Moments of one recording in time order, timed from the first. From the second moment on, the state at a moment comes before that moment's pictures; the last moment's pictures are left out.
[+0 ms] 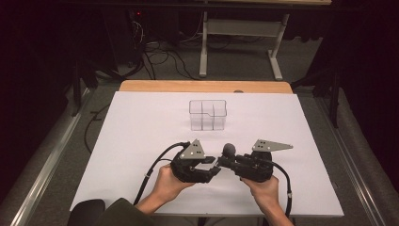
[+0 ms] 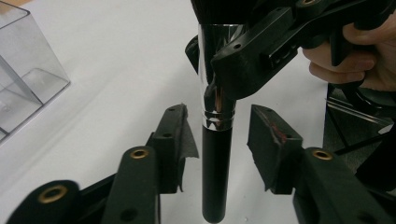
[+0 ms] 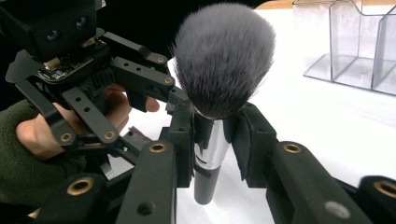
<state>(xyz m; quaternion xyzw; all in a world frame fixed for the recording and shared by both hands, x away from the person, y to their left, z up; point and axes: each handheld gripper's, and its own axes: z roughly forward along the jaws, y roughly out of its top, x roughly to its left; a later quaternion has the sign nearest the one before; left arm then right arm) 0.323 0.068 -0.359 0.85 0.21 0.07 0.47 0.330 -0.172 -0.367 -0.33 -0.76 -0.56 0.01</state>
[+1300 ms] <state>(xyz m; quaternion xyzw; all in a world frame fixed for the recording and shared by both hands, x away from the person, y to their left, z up) 0.328 0.116 -0.339 0.84 0.28 0.10 0.46 0.331 -0.177 -0.366 -0.33 -0.76 -0.55 -0.01</state>
